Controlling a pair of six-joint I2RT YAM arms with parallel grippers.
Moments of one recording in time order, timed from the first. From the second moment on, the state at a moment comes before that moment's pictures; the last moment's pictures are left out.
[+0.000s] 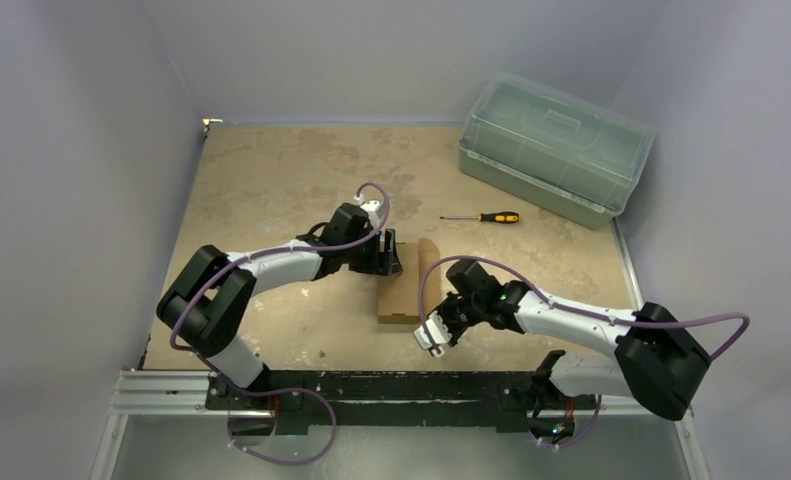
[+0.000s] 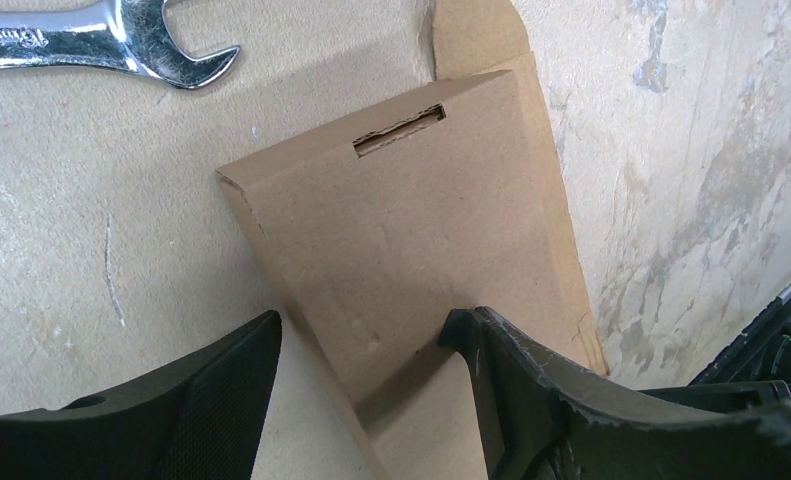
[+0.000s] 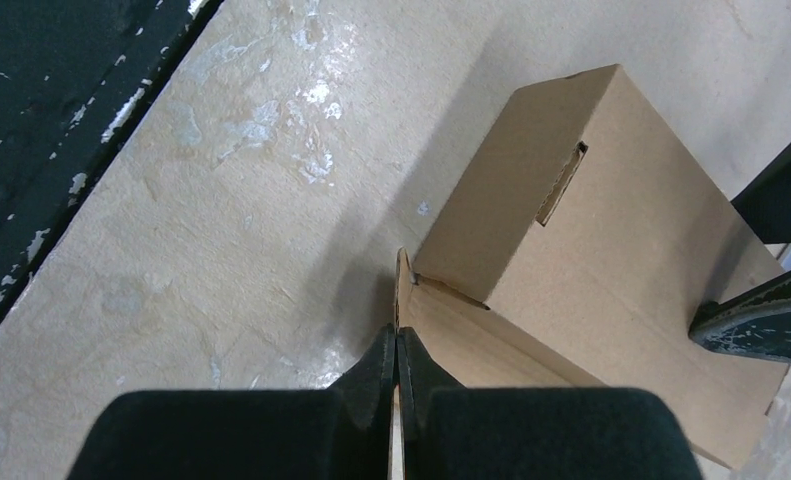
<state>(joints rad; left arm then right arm) -0.63 1.63 0.84 -0.02 0.21 -0.49 0.83 1.22 0.51 -0.26 -0.49 -1.30</state>
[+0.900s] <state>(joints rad) -0.62 1.60 0.78 0.05 0.23 -0.55 0.82 1.28 0.58 -0.34 -0.49 -1.24</state>
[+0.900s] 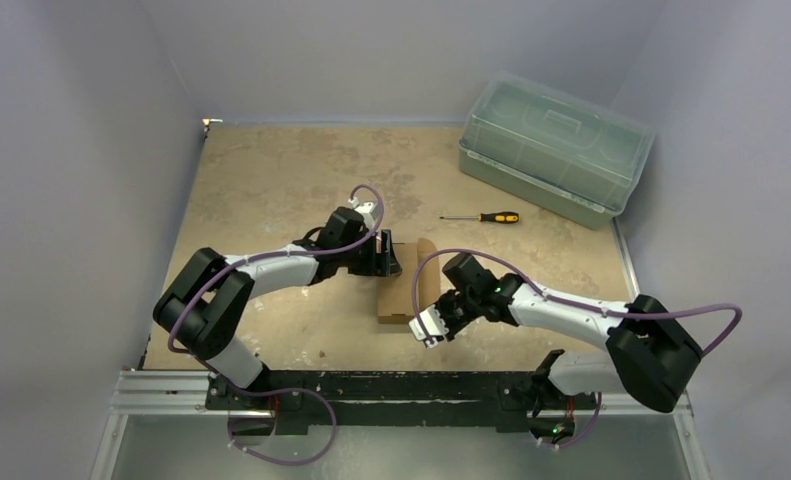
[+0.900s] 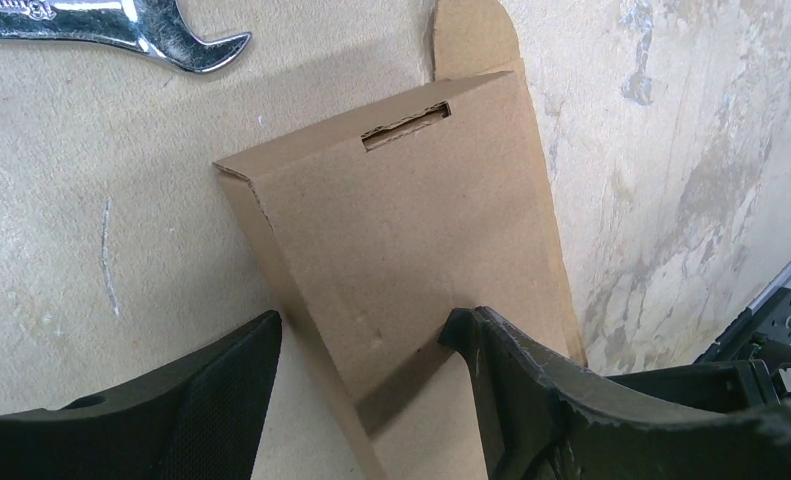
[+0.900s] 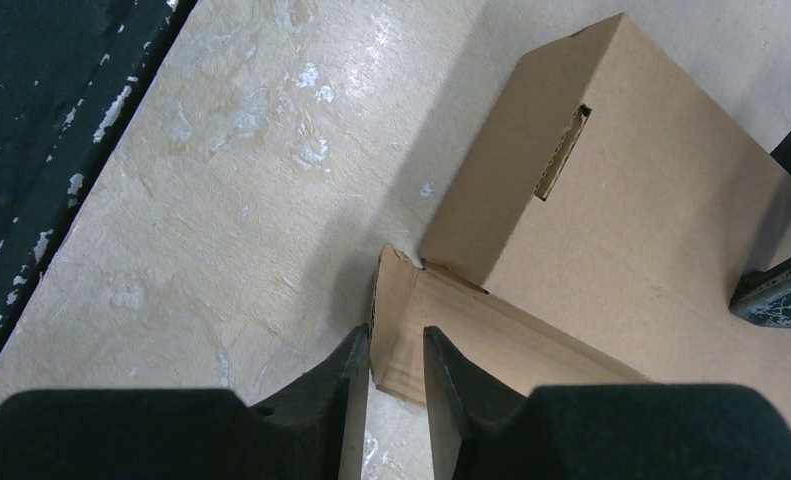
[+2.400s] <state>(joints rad) -0.61 1.59 0.74 0.11 0.24 -0.59 0.91 1.28 0.59 -0.31 -0.41 -1.07</state>
